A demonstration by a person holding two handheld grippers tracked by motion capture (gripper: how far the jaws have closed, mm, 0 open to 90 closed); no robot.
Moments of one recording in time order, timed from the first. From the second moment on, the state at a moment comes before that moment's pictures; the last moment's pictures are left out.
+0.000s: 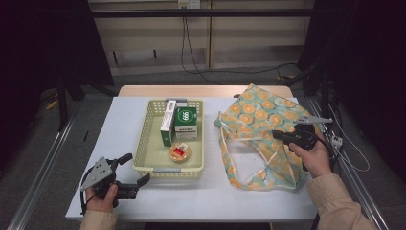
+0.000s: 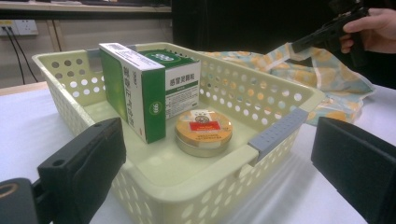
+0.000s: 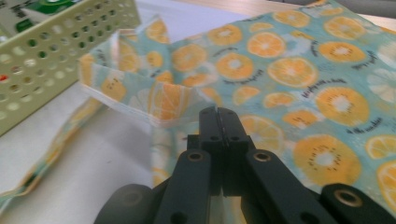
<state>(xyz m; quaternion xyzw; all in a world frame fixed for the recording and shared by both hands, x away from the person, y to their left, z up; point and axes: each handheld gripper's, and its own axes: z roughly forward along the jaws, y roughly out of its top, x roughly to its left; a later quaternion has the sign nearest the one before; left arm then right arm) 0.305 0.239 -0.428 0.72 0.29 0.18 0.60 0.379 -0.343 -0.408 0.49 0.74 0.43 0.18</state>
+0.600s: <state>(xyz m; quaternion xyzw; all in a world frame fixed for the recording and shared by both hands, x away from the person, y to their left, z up) 0.304 0.239 -0.429 0.73 0.28 0.18 0.60 0.388 -0.369 -0.434 0.53 0.73 0.39 0.21</state>
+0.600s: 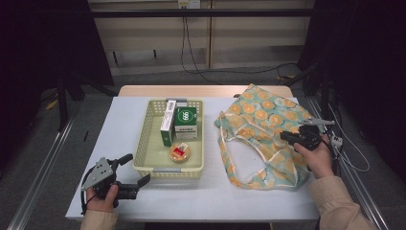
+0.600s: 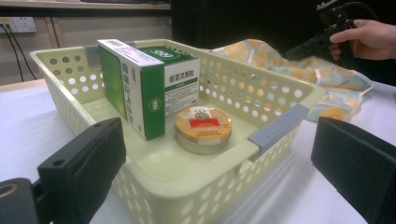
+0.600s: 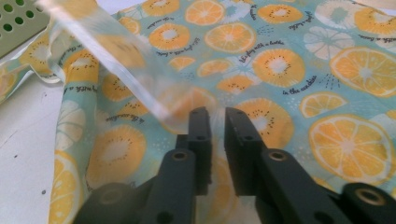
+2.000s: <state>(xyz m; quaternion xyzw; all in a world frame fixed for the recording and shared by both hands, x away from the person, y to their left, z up) 0.305 0.238 -0.429 0.73 0.28 0.18 0.60 0.369 -0.304 -0.457 0.46 0.79 0.37 0.17</state>
